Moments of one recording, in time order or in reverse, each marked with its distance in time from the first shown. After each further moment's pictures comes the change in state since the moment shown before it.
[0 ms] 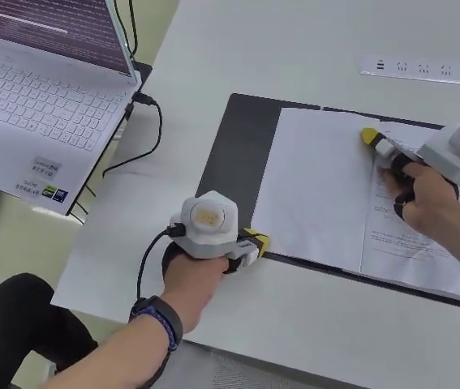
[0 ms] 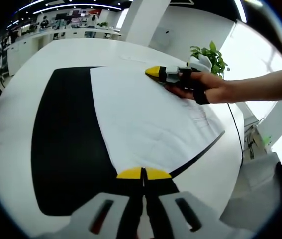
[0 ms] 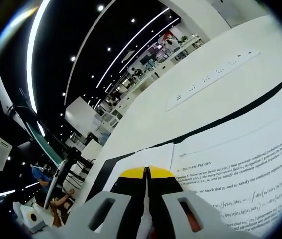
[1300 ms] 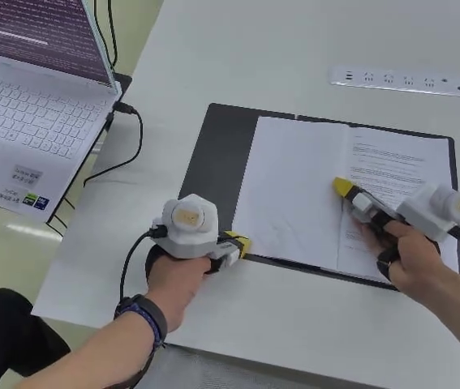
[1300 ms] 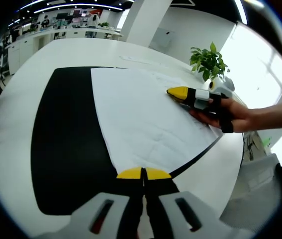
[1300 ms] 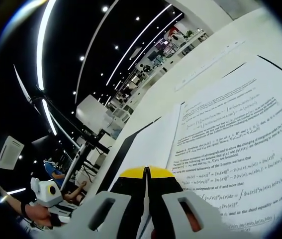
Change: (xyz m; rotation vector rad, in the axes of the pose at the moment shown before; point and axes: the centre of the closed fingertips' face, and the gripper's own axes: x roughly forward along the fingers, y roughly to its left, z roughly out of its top) left arm -0.002 -0.001 0.001 -0.011 -0.008 -0.001; right arm -0.071 0.024 -0.058 0.030 0.035 0.095
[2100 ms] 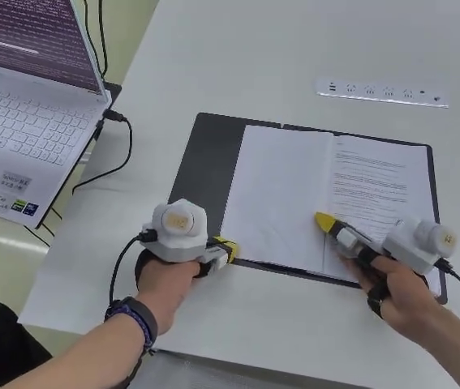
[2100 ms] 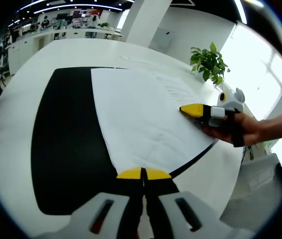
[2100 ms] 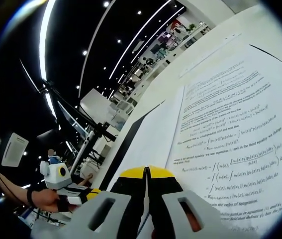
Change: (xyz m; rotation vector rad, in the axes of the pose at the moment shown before) left arm 0.001 0.001 -0.001 0.003 -0.002 0.003; right arm -0.035 0.020 -0.041 0.007 0.068 0.034
